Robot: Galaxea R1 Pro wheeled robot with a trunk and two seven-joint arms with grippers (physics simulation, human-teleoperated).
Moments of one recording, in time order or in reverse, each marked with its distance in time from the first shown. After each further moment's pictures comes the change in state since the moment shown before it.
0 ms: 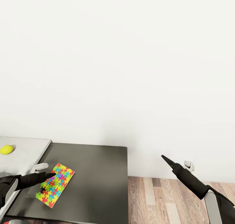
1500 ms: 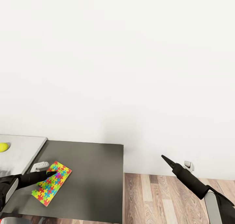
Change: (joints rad) left arm -0.002 -0.002 0.001 -0.003 0.005 -0.052 -0.015; right arm 0.000 0.000 0.000 0.000 0.000 -0.002 -0.002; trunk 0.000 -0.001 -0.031
